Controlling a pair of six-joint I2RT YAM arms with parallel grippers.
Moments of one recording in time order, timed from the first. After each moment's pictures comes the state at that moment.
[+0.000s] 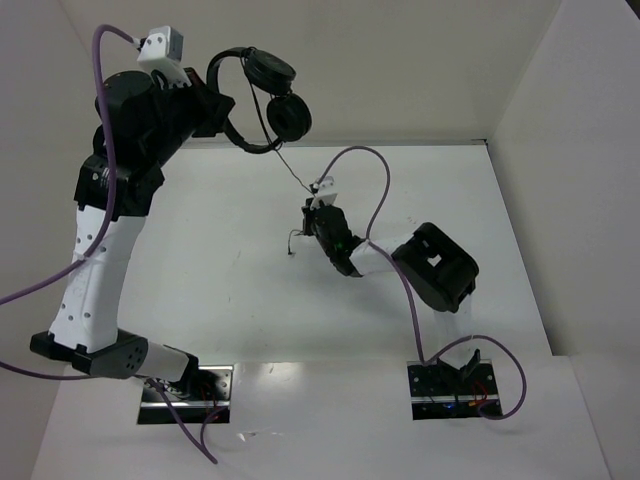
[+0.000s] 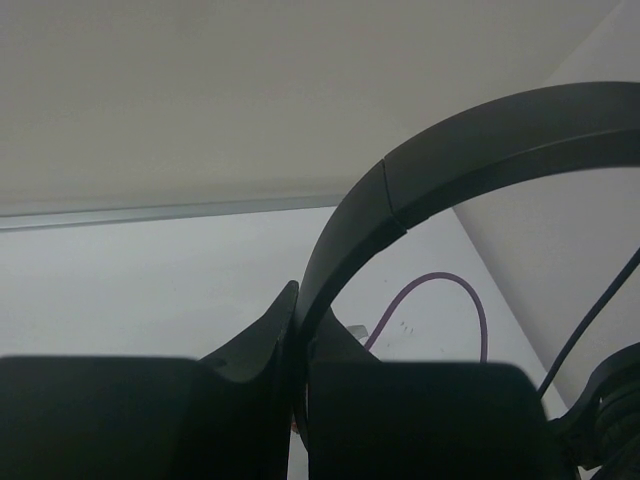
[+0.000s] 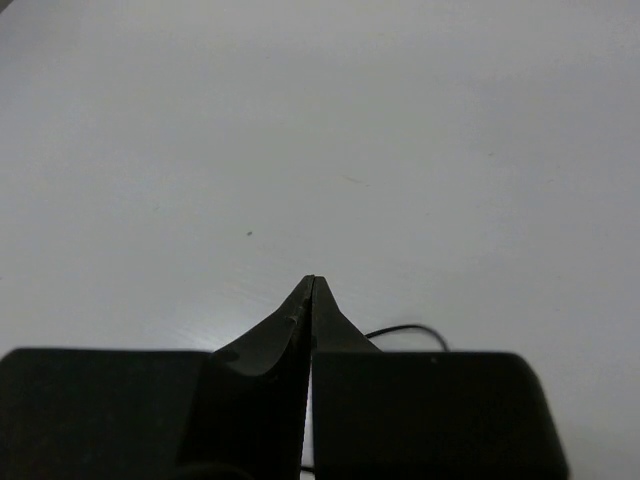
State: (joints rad) left arm -0.30 1.42 2.03 -0.68 0.04 -0.35; right arm 0.77 1.99 1.03 0.76 0.36 0.25
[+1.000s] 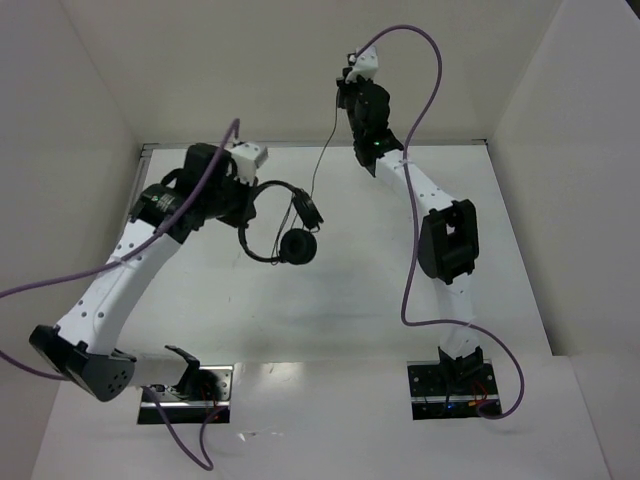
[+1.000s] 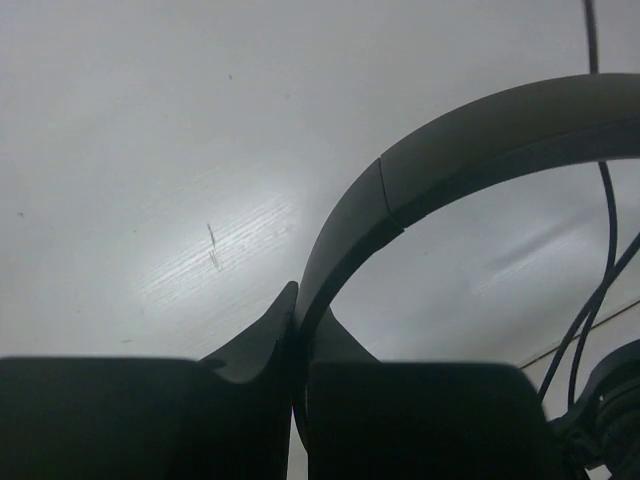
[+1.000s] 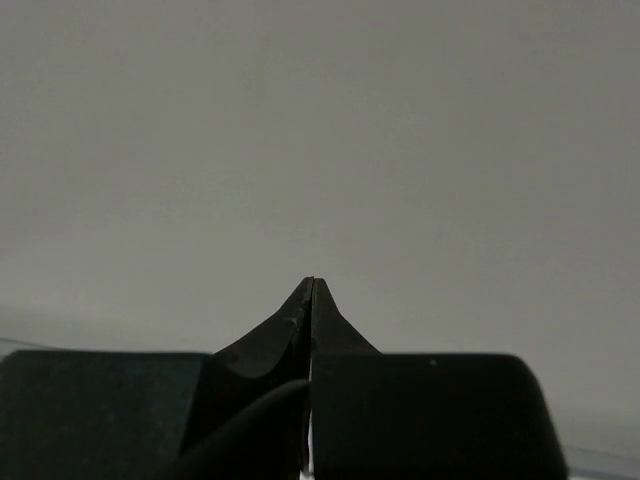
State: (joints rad) left arm -0.43 1.28 1.54 -0.94 0.08 -0.05; right arm 0.42 2.18 2.01 0.40 0.25 -0.07
